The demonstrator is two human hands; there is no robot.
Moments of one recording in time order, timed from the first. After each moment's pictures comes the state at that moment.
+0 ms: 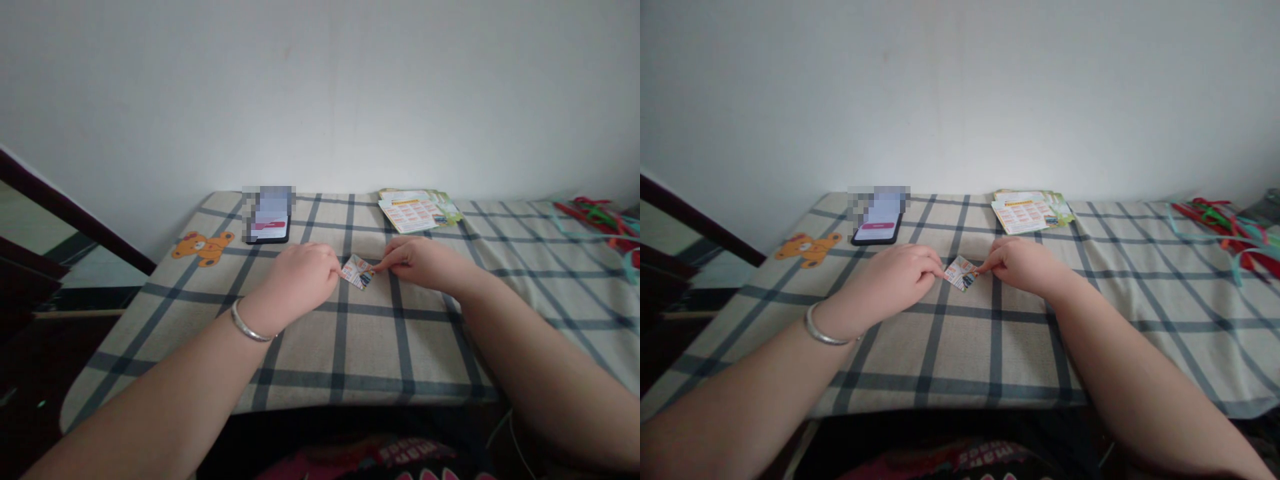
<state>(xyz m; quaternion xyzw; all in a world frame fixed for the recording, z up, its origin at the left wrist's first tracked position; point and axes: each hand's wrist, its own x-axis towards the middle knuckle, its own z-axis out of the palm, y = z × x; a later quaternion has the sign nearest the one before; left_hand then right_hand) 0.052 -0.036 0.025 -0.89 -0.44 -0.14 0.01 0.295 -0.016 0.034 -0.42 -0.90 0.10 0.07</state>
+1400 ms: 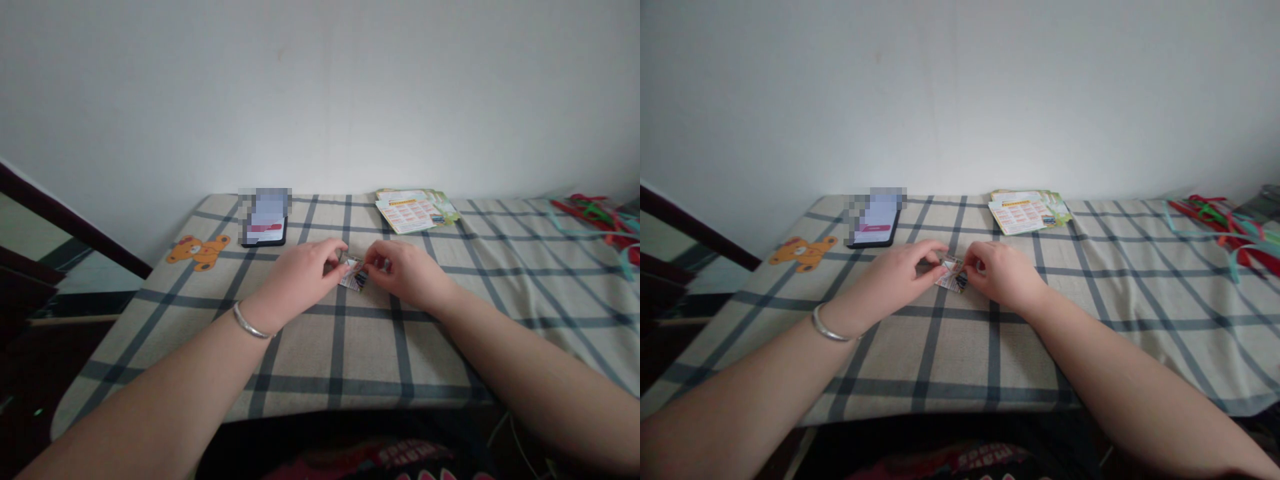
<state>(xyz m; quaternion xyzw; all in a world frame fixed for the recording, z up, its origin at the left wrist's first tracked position) 0.055 -0.030 0.016 -0.85 -0.45 -0.26 -0.09 0.264 -0.034 0.020 -0.49 -0.84 0.09 0.23</state>
